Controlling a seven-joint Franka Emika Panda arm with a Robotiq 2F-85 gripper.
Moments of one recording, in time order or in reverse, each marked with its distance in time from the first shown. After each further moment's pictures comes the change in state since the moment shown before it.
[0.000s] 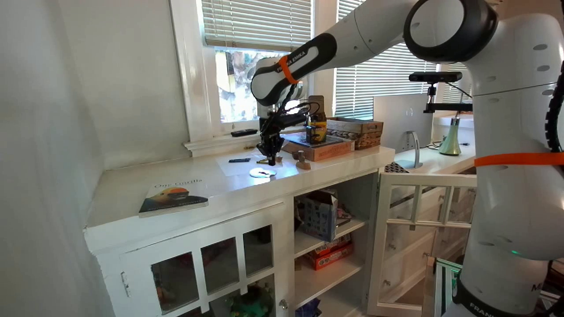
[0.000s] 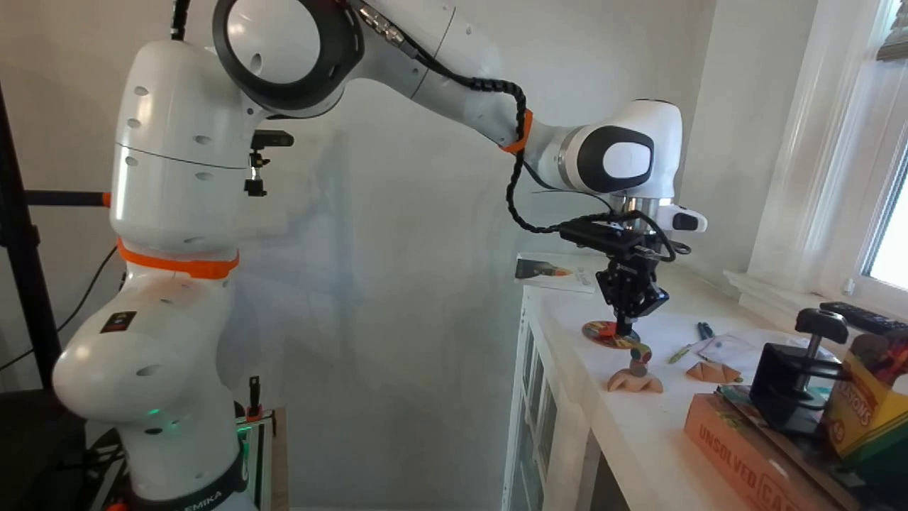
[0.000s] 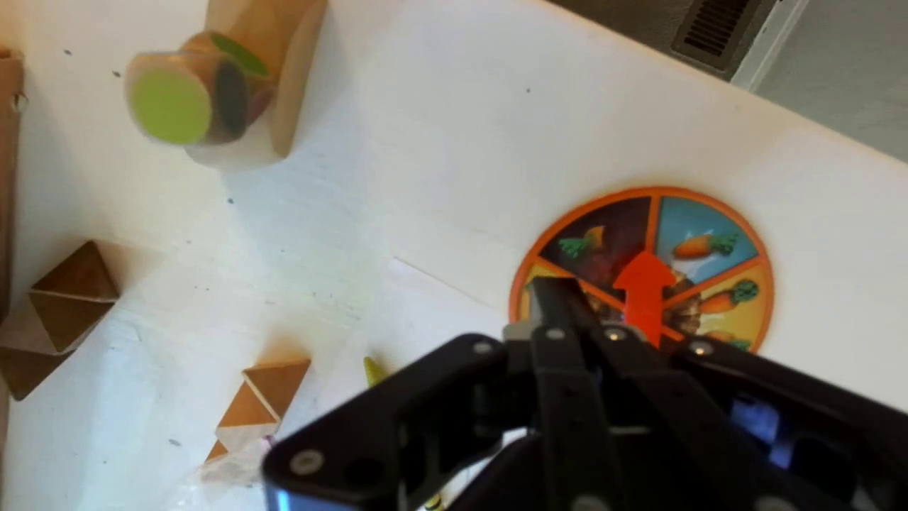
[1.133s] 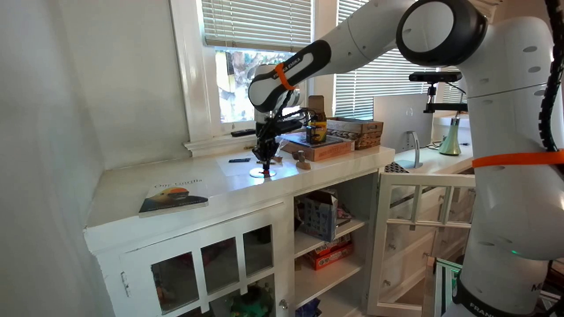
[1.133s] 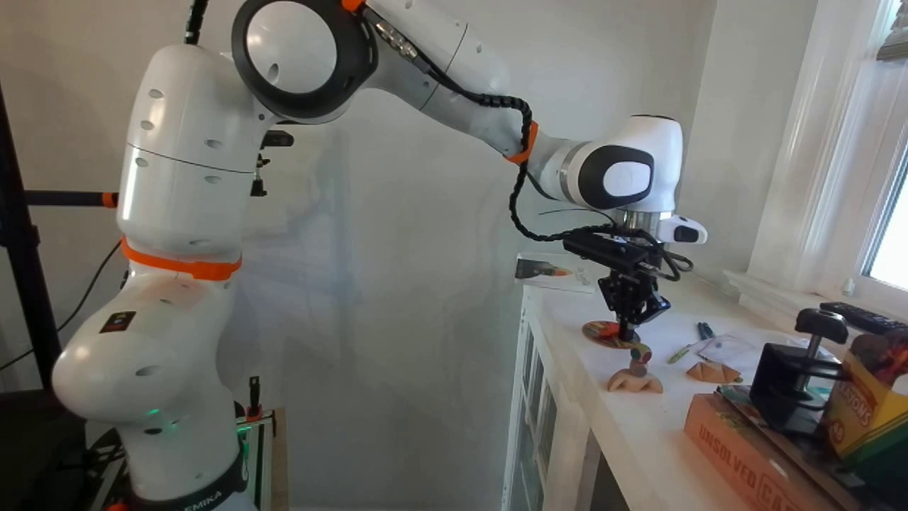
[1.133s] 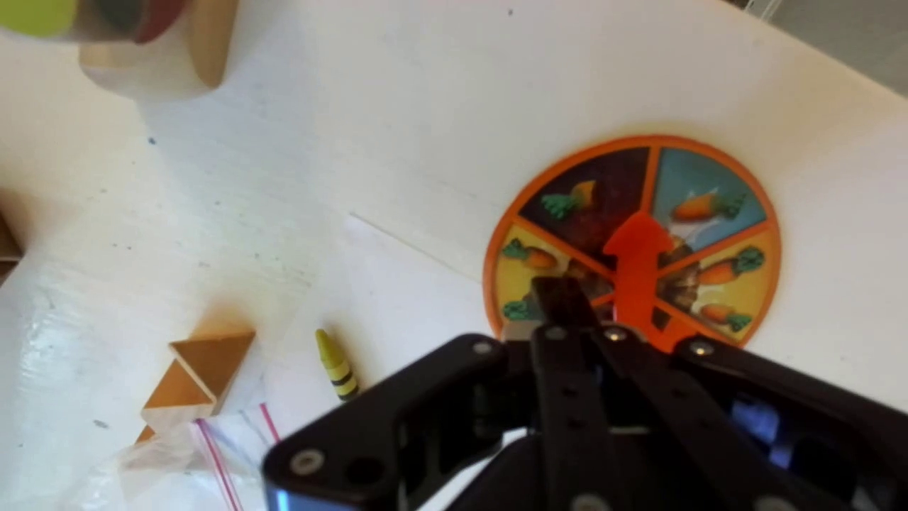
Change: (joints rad) arm -0.004 0.039 0.009 0.000 0.043 0.080 -0.045
